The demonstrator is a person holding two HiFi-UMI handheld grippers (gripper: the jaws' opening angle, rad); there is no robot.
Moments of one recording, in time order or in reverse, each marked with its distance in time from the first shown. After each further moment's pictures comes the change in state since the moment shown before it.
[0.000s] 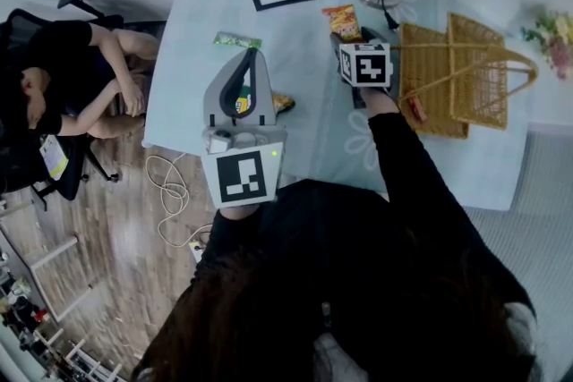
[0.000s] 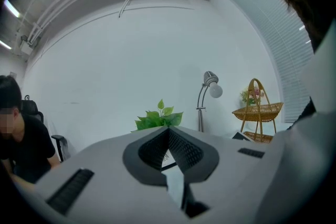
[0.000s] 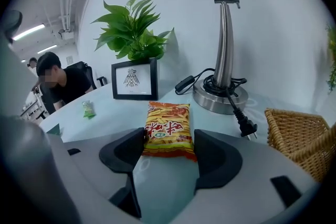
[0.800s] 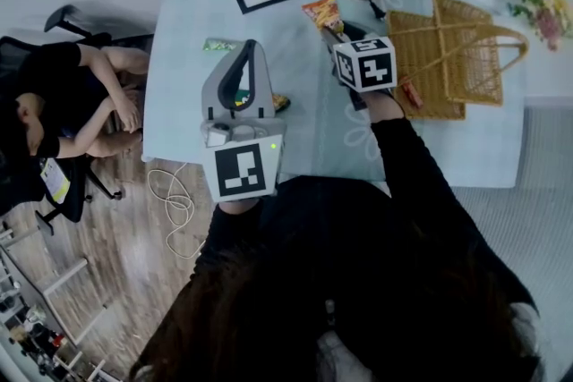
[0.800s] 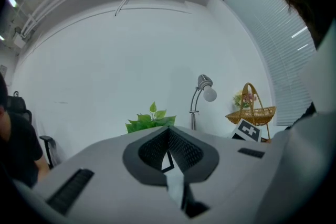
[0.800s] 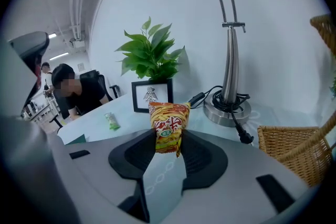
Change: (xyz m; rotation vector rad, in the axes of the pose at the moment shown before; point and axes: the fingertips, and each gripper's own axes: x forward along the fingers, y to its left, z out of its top) left arm 0.012 -0.010 0.007 -0.005 -0.030 -0.096; right arm -0.048 0.029 0.029 -0.007 -0.063 0.112
